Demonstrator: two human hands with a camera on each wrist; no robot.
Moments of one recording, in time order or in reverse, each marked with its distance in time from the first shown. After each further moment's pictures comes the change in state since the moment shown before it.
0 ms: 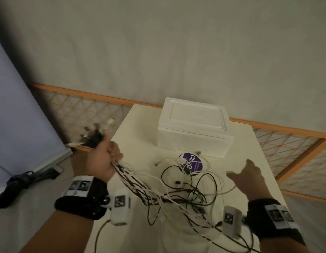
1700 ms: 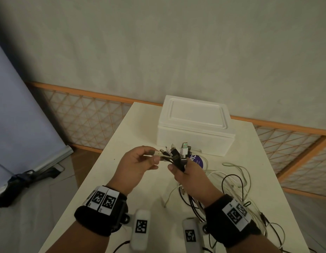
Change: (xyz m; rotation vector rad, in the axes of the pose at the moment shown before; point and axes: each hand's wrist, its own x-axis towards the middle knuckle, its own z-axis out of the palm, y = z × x) left_hand -0.046 -0.037 0.034 0.615 -0.360 0.075; right_hand -0.085 -0.097 0.059 0.286 -0.389 -0.632
